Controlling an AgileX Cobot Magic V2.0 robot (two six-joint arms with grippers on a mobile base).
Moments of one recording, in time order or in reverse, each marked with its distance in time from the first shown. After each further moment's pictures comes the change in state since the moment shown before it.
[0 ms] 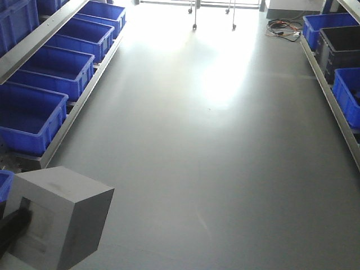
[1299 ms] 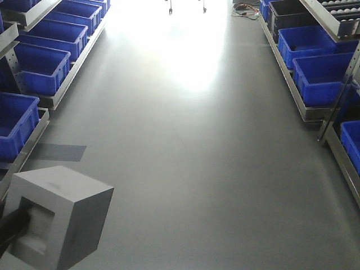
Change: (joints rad) left arm 0.000 0.000 0.000 0.000 -0.001 0.000; right arm 0.000 0.000 0.000 0.000 0.000 0.000
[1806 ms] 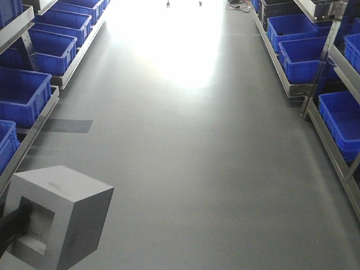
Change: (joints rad) left arm 0.000 0.000 0.000 0.000 -0.002 0.000; right arm 0.000 0.000 0.000 0.000 0.000 0.000
